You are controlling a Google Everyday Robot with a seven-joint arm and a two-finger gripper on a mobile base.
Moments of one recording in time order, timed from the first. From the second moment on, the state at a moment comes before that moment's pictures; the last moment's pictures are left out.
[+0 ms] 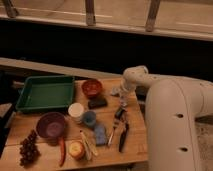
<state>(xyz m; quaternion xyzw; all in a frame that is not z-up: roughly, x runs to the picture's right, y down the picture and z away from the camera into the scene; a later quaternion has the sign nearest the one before) 0.137 0.036 0.951 -0.23 0.06 0.58 0.78</state>
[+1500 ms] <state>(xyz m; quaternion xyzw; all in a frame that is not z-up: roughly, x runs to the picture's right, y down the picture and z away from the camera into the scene) 0.069 0.057 0.754 -0.34 -0.07 0.40 0.85</state>
